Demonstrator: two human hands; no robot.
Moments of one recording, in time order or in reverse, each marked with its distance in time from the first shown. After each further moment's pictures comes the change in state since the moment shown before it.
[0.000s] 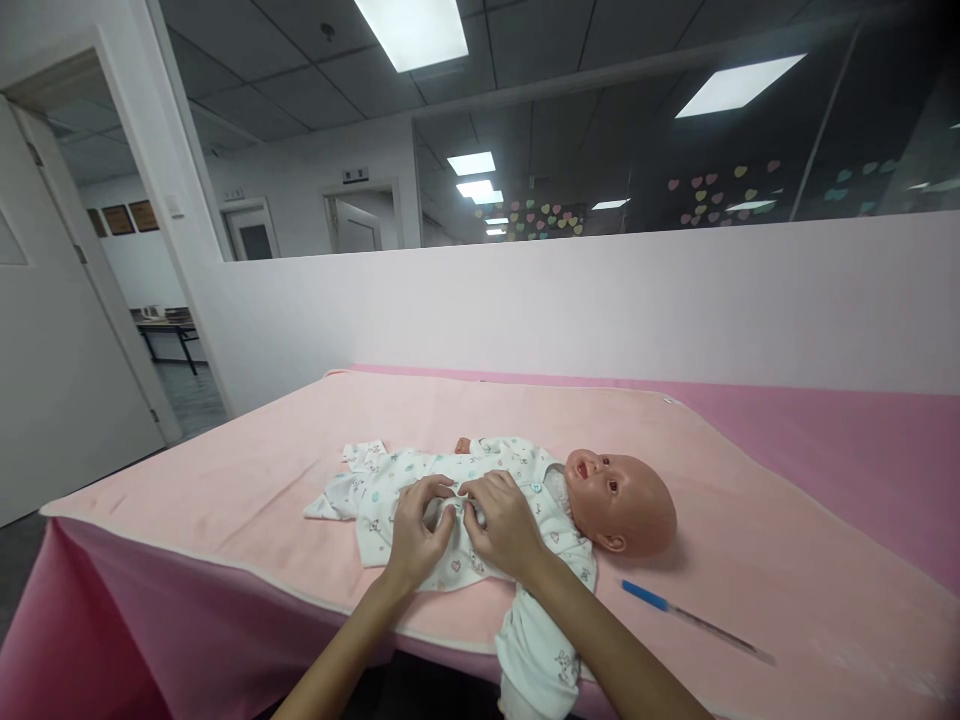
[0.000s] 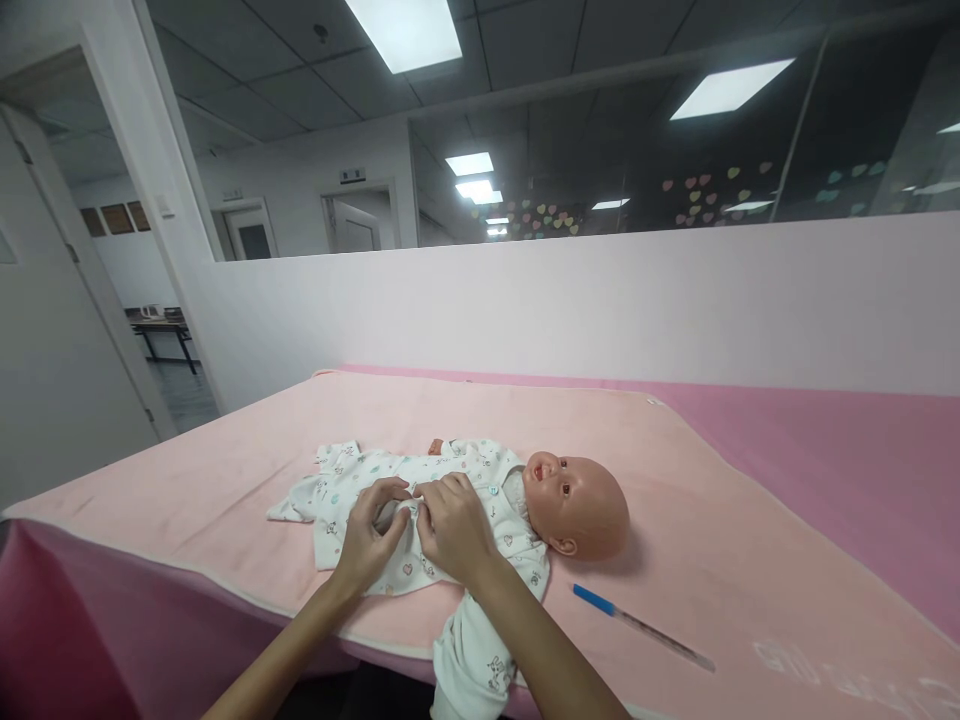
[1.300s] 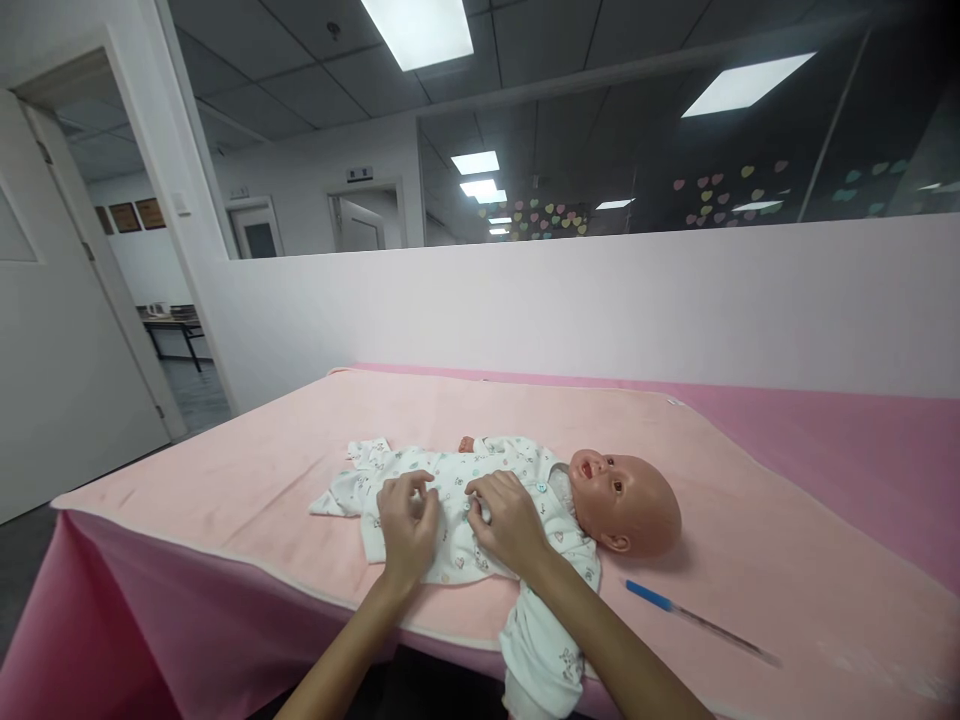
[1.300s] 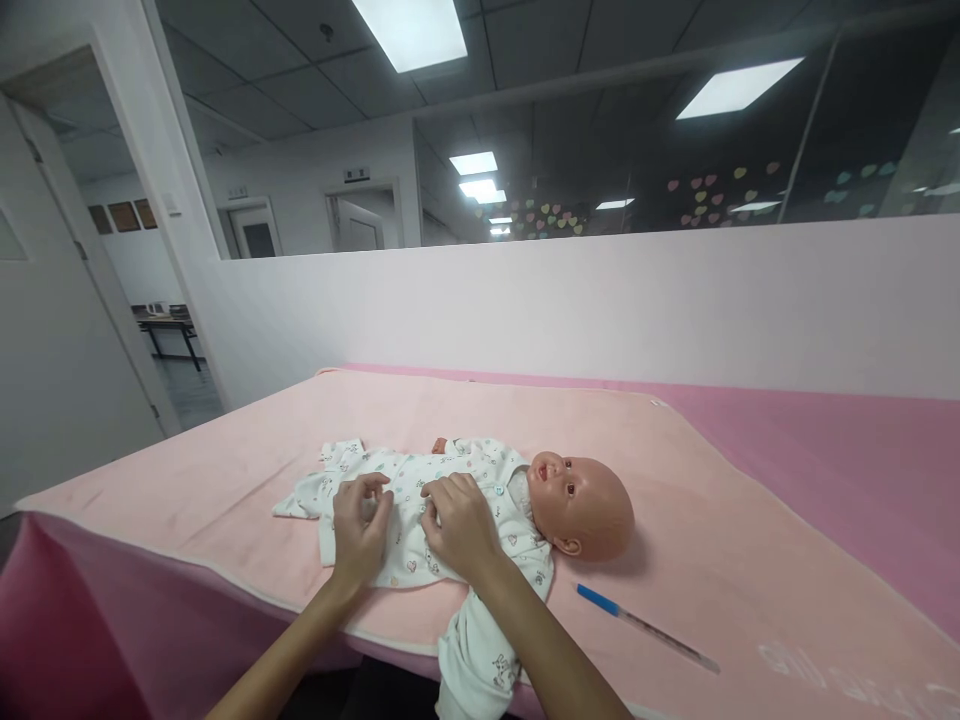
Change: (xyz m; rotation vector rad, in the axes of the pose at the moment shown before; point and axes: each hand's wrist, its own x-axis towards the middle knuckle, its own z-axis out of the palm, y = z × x) left_hand 0.002 -0.001 -0.004 0.110 0.282 -0.104; right_hand -0.002 0.003 0.004 -0.039 0.008 0.036
